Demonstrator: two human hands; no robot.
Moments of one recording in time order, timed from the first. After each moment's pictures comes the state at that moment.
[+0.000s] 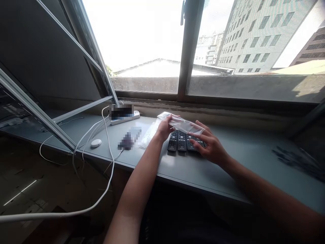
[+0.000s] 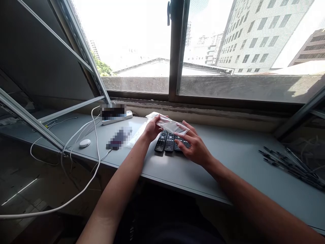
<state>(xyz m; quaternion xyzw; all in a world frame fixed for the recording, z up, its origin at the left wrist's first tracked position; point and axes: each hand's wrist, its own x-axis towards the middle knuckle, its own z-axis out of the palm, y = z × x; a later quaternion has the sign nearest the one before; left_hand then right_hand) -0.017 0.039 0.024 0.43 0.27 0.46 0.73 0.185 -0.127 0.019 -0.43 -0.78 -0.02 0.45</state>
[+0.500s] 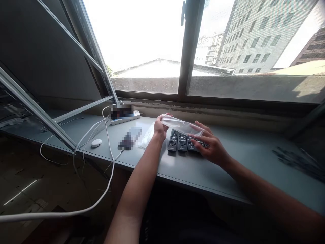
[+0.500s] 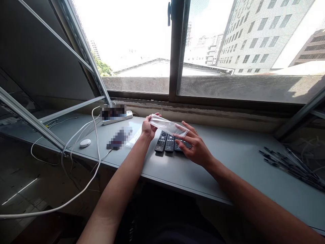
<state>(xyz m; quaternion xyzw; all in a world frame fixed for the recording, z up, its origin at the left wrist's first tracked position) -0.023 0.045 0.025 0.31 0.28 0.57 0.70 0.185 -0.129 0.021 -0.41 -0.79 0.00 0.46</state>
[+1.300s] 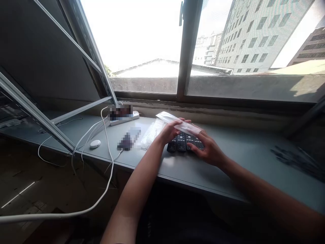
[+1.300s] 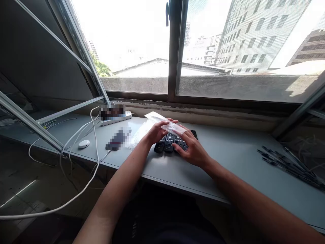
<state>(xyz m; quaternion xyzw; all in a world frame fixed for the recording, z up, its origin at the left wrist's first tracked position) -0.008 0.016 0.027 0.46 0.14 0.37 0.80 0.181 -0.130 0.018 -0.44 -0.79 0.00 0.42</state>
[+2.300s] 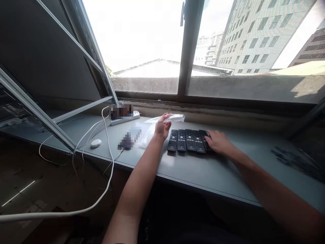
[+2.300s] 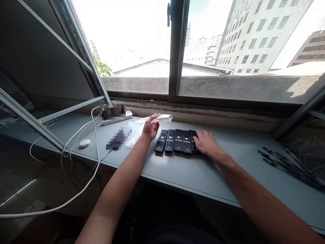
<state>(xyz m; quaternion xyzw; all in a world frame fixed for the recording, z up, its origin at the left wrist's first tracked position) -0.020 0.035 0.033 0.24 0.24 0.57 0.75 0.280 -0.081 -0.040 -0.74 -0.64 -0.04 0.21</state>
